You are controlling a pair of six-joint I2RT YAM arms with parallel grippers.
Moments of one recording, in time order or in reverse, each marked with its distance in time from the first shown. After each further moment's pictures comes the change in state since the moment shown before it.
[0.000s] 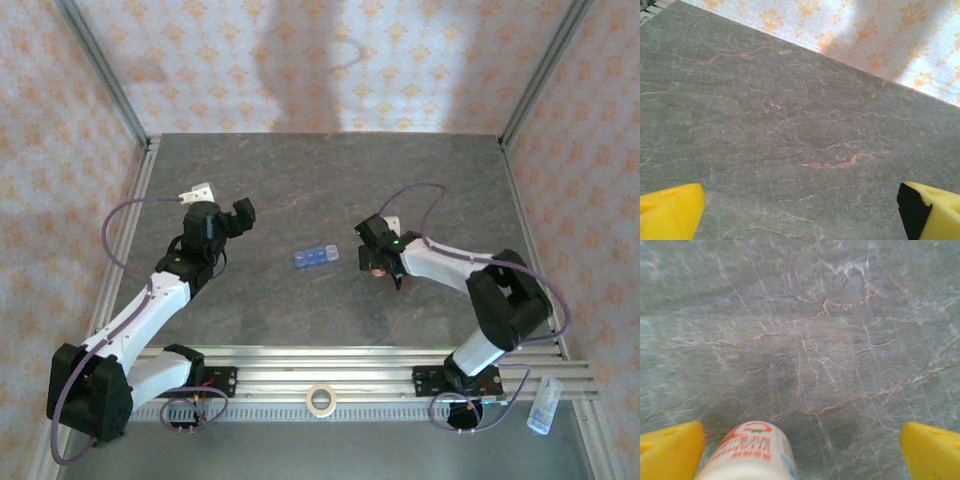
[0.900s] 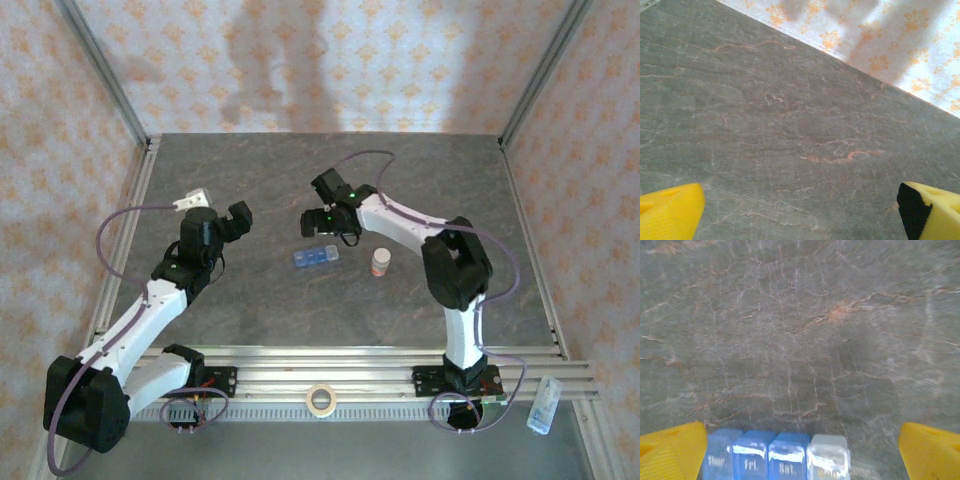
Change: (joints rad) left arm 0.000 -0.061 -0.031 -0.039 -0.008 -0.072; right arm 0.058 0.446 0.665 -0.165 -0.407 0.017
